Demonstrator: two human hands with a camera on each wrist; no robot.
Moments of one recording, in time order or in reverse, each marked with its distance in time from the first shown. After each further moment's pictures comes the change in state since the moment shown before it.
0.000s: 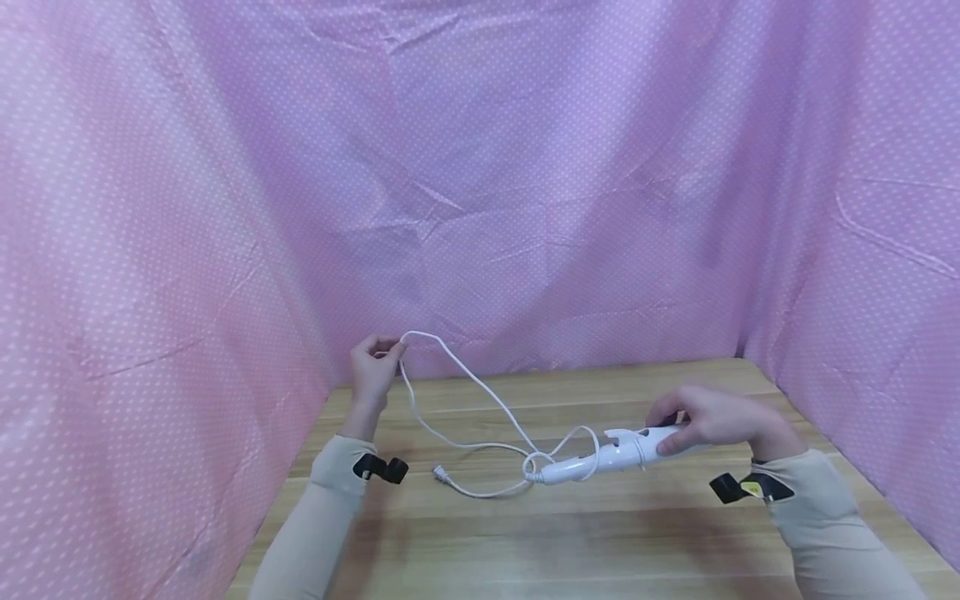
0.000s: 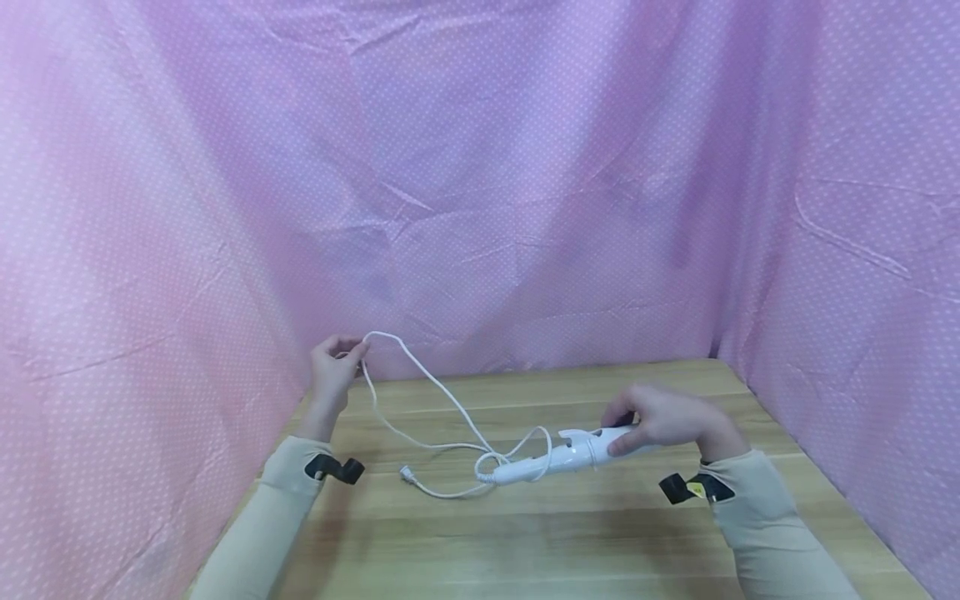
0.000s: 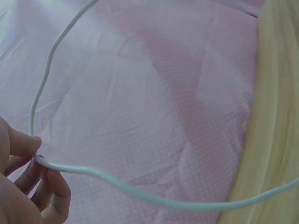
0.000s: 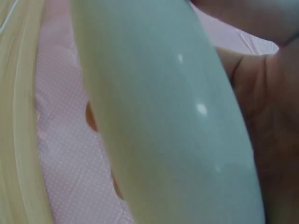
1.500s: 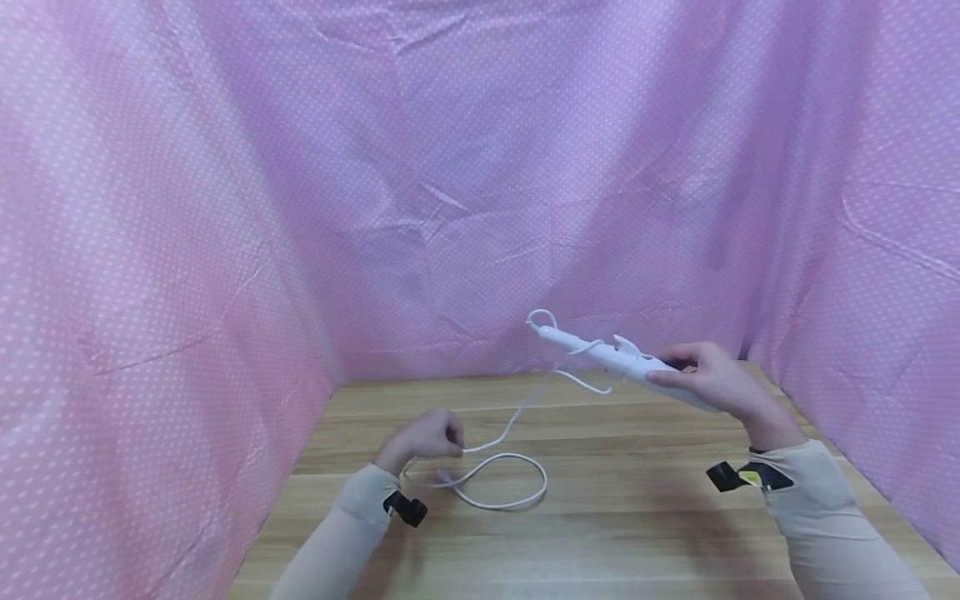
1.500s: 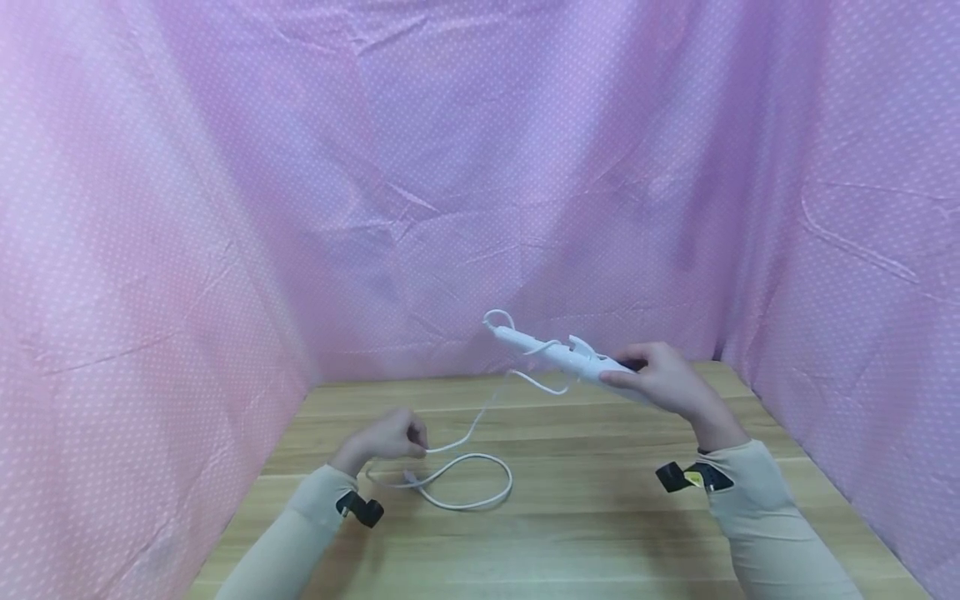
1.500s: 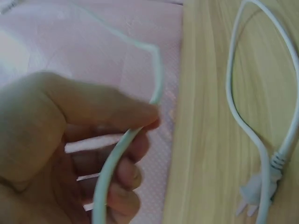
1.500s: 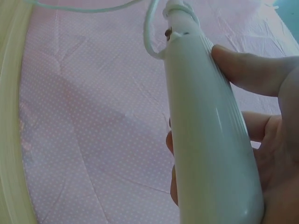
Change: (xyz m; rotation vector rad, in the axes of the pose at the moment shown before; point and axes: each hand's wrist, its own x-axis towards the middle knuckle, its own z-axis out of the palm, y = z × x) left_hand -0.059 -0.050 0.019 0.733 -1.039 0.200; right_hand 0.016 -0.014 -0.022 0.028 0.497 0.332
